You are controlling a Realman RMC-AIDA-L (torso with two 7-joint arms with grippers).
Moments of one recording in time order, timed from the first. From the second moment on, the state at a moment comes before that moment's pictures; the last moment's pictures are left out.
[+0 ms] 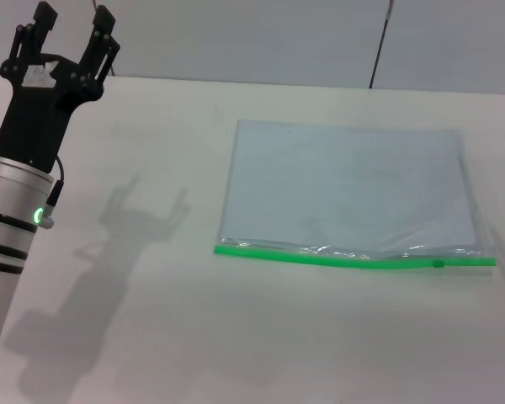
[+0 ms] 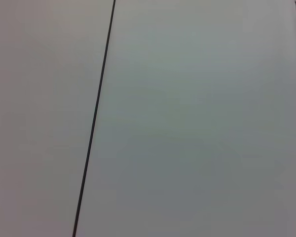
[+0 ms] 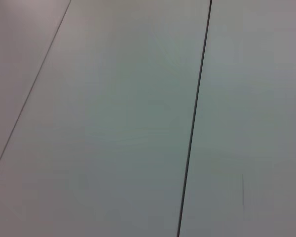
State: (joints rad) left arm -0.57 -2.04 0.01 -0.23 1.39 1.60 -0.22; right arm 0.44 2.03 -2.60 -0.18 1.00 -1.62 0.00
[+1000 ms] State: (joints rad) left arm -0.56 -2.04 0.00 -0.22 1.38 1.56 -0.22; right arm 0.41 2.03 -2.60 -0.13 1.00 -1.52 -0.30
